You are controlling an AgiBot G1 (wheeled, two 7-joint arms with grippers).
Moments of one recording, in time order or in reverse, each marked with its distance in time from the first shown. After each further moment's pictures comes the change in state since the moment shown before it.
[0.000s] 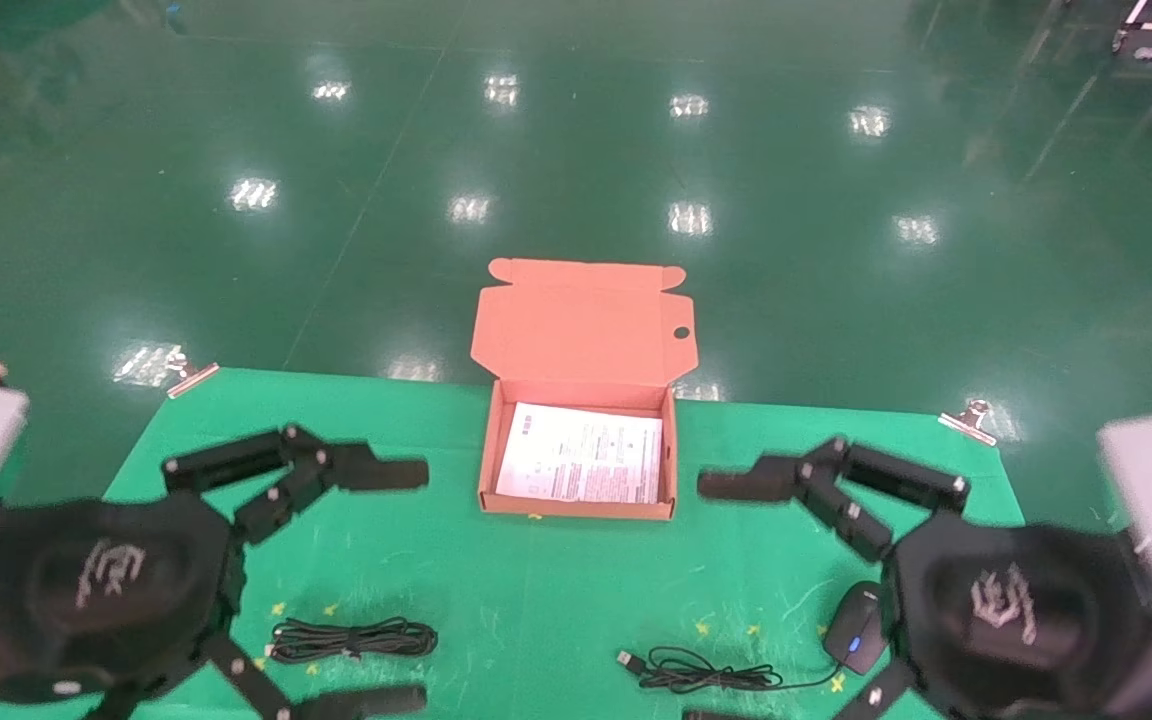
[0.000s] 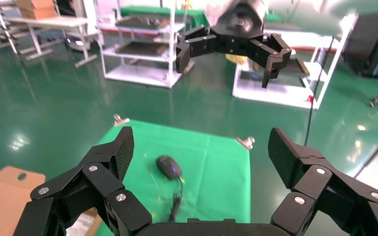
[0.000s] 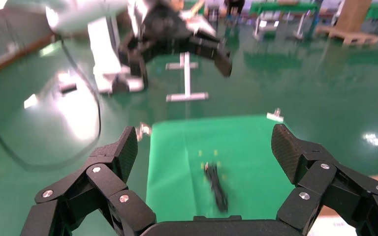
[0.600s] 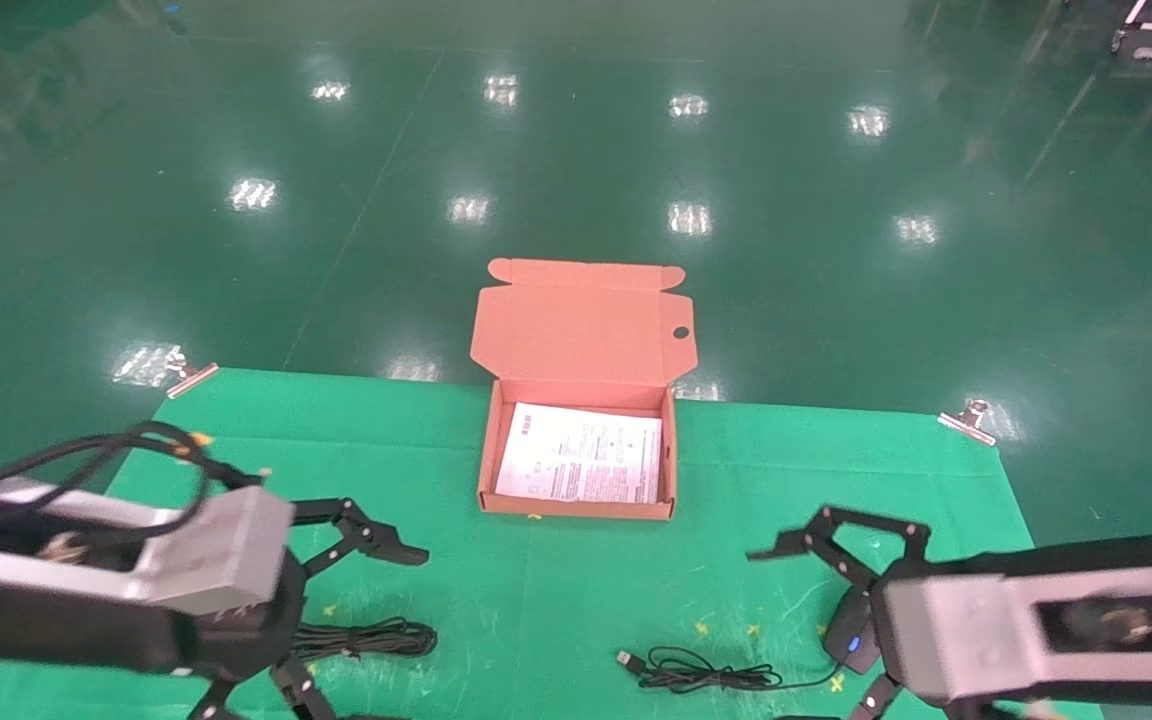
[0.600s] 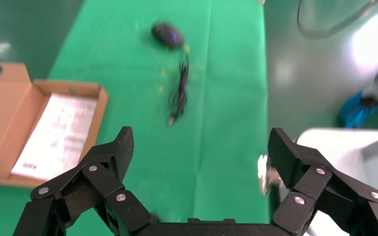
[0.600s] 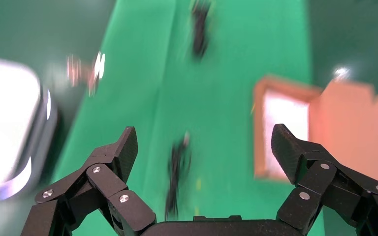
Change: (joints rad) left arm -0.315 0.103 0.290 0.007 0.493 0.036 -0.043; right arm 0.217 -0.042 -0.192 0.042 -0.572 -0.013 -0.200
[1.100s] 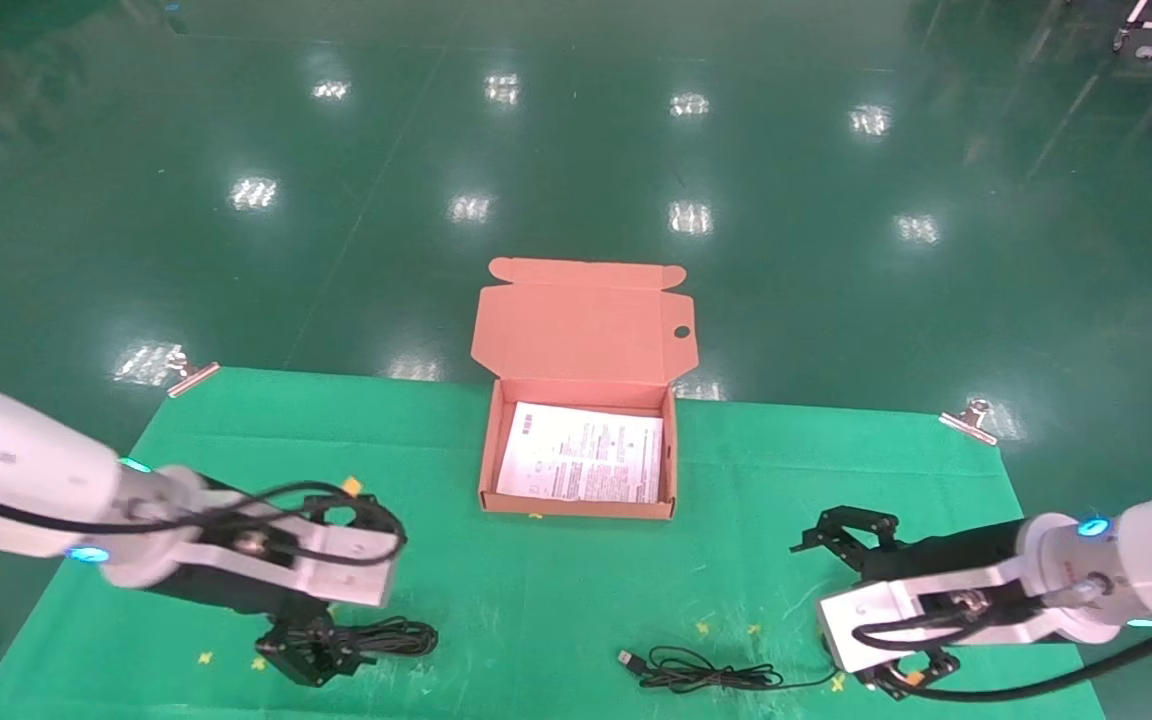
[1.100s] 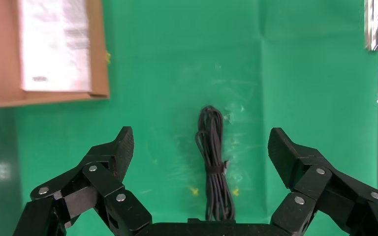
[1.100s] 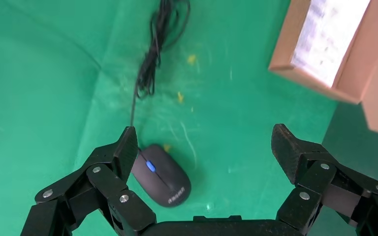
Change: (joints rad) left arm -0.077 0.208 0.228 0.056 0.497 -0.120 0.003; right arm 0.037 -0.152 -0.172 -0.036 -0.480 0.148 -0.047
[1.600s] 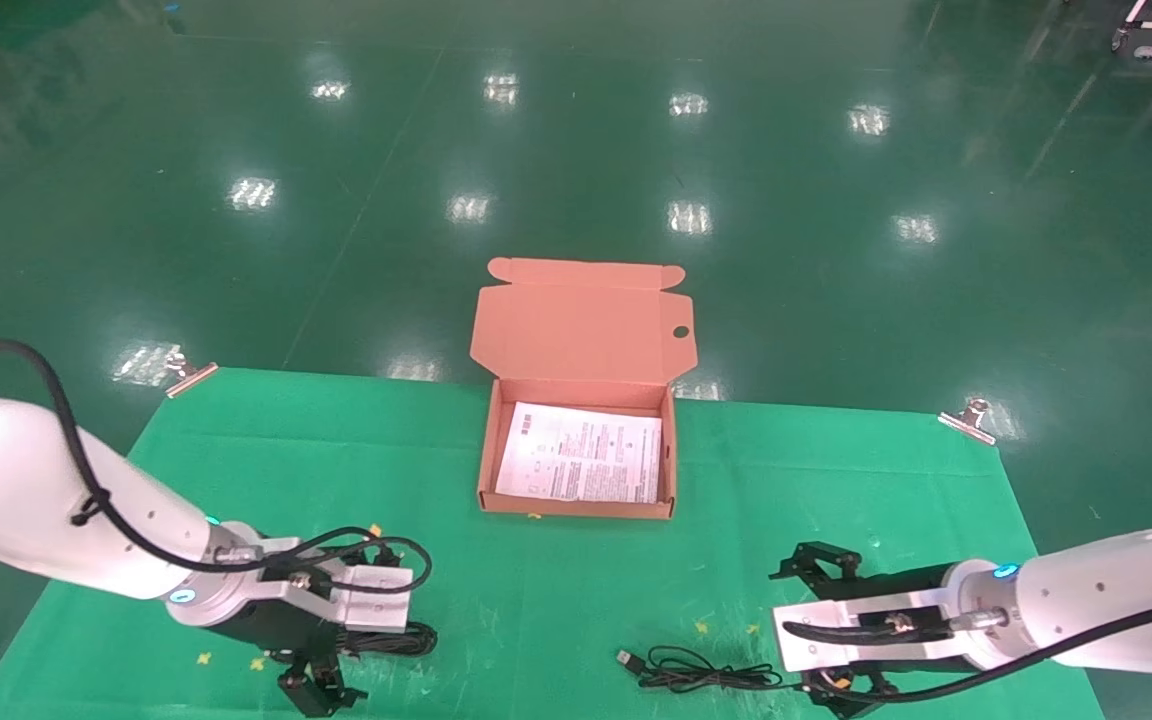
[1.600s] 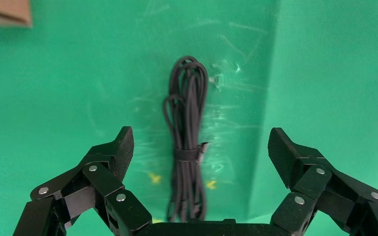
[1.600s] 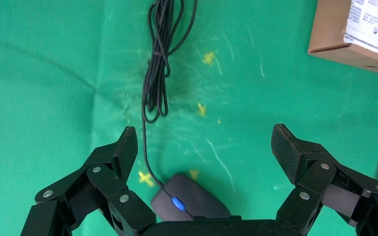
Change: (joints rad) left arm 0.045 0.150 0.070 0.292 0.162 -0.124 -0.038; right arm -0.090 -0.113 -0.025 -0.175 -0.081 0.160 0.043
